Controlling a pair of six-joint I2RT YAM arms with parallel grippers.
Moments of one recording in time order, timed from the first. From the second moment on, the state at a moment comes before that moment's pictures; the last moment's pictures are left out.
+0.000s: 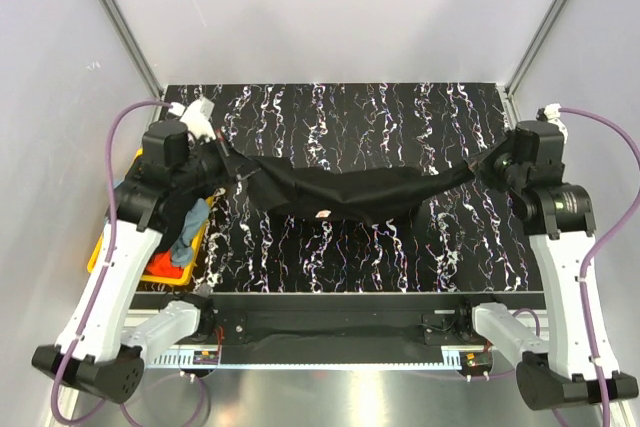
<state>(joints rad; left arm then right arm) -0.27 0.99 1.22 -0.73 0.36 -0.58 0.08 0.96 1.33 -0.94 0.12 0.75</state>
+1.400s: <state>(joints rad) -0.19 2.00 1.64 -0.02 0.37 -0.71 0.02 1.20 0.86 -0.54 -0.07 1.05</state>
